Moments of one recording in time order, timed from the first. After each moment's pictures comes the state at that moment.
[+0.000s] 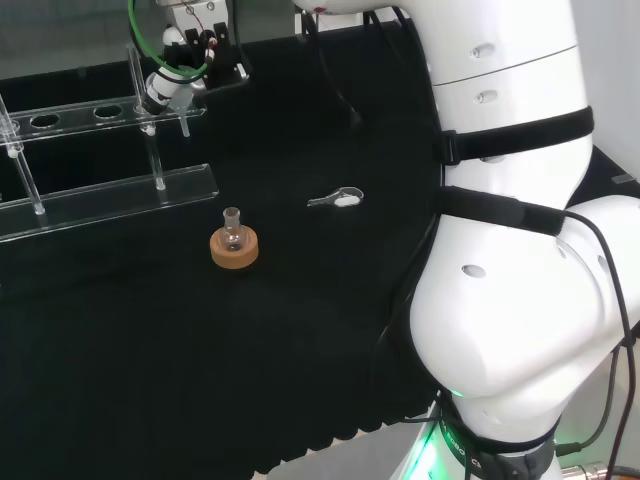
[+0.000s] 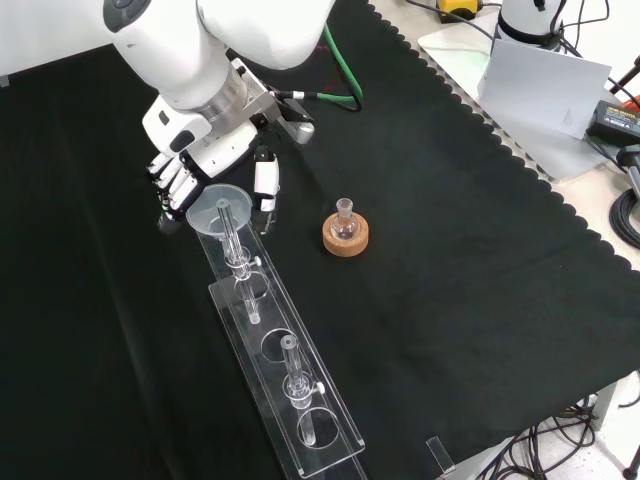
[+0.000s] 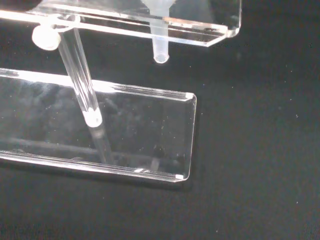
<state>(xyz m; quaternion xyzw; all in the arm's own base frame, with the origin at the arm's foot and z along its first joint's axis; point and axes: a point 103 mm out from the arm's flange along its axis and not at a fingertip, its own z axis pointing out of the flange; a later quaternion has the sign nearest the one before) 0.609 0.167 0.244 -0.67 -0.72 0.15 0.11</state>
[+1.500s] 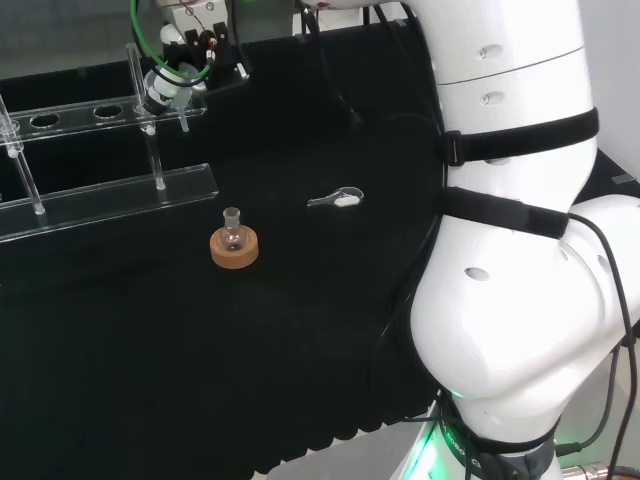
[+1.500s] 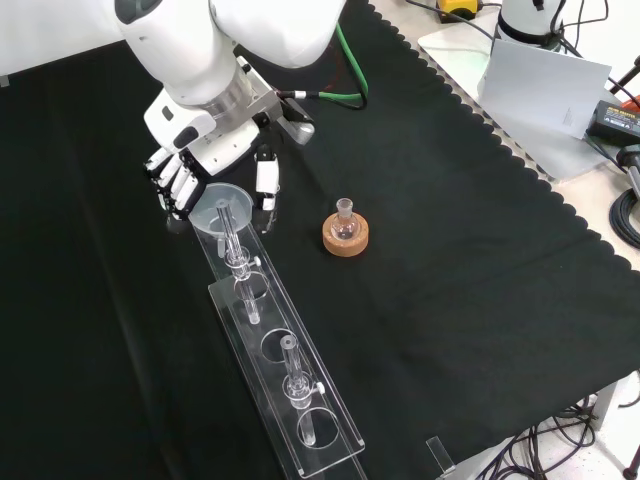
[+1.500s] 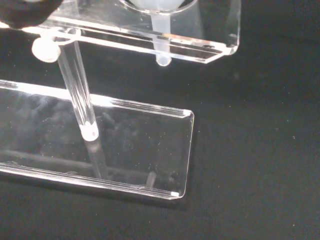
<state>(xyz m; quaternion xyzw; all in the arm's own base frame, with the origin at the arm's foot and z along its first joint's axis) 0.611 0.168 0.246 -0.67 -0.73 0.14 0.08</state>
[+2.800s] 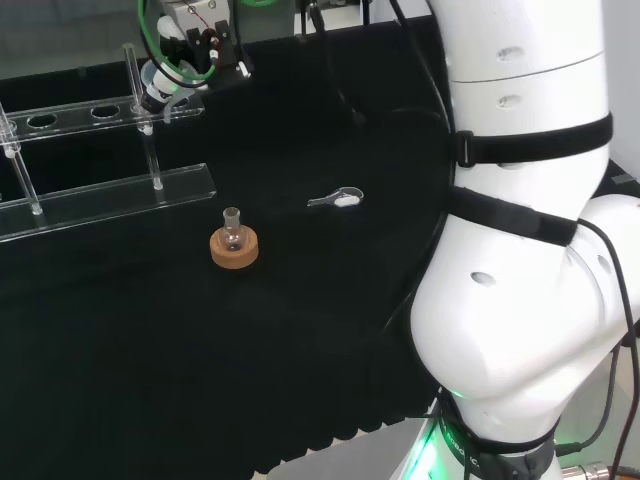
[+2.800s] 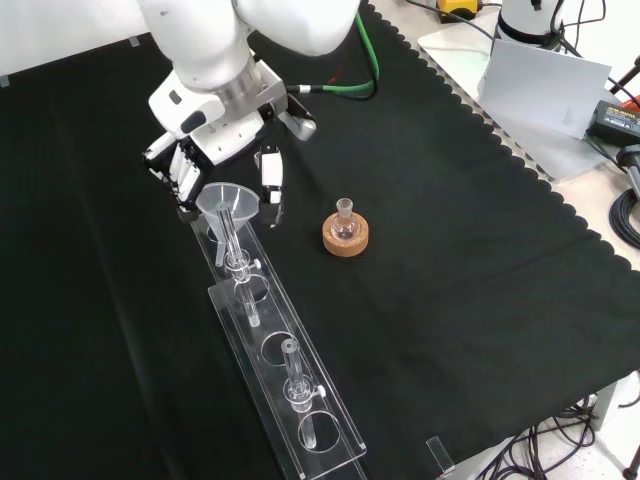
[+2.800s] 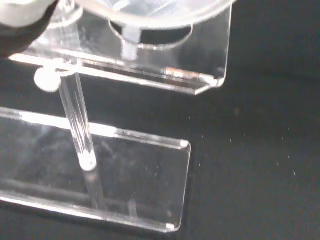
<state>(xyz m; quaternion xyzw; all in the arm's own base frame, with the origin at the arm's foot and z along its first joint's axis) 0.609 0.167 0.259 -0.66 -0.74 0.09 0.05</state>
